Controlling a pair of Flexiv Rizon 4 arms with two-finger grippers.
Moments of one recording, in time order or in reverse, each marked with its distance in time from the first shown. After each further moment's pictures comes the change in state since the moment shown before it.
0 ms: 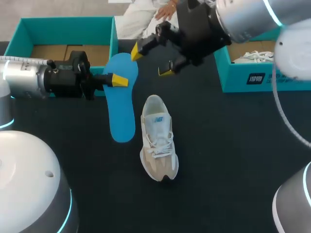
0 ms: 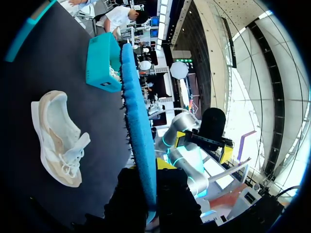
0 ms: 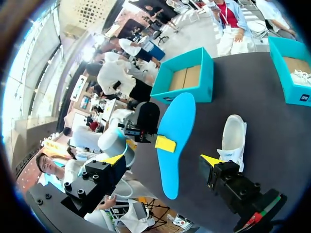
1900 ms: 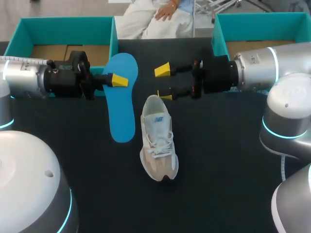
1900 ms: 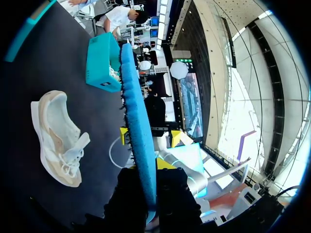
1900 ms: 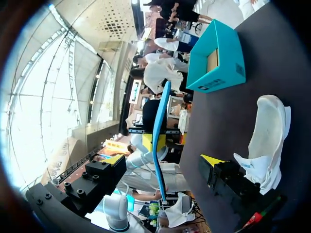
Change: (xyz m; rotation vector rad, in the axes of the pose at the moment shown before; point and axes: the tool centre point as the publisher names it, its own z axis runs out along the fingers) left arm 0.000 0.000 0.000 0.000 0.000 0.000; right arm -0.078 -0.006 0.038 0.073 0.618 0.115
